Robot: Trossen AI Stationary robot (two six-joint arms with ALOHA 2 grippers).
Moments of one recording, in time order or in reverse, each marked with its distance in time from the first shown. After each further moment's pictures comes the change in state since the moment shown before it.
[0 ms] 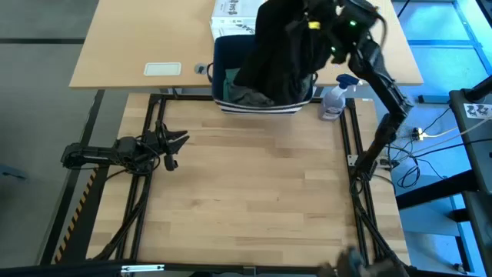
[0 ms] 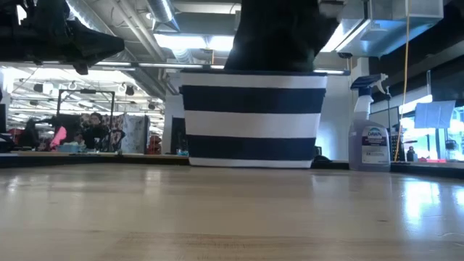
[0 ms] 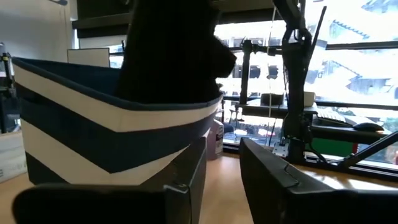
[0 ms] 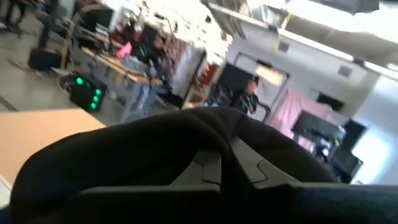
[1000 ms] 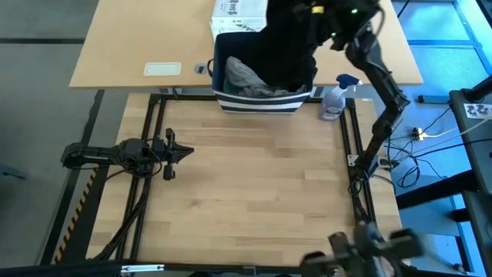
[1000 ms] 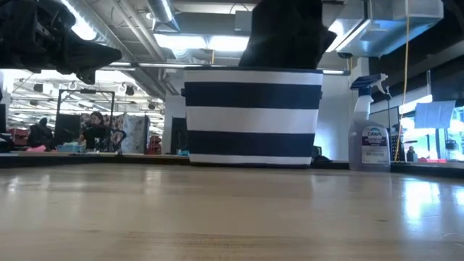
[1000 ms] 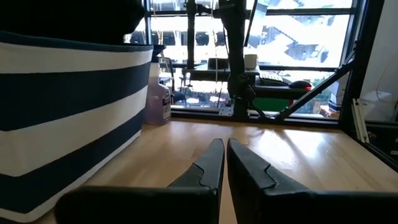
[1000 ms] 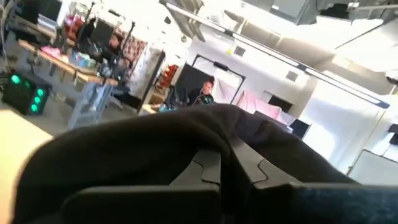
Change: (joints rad) left arm -0.001 0.000 0.000 -0.171 0.245 -0.079; right arm -0.112 0.016 0.002 0.129 0.015 -0.088
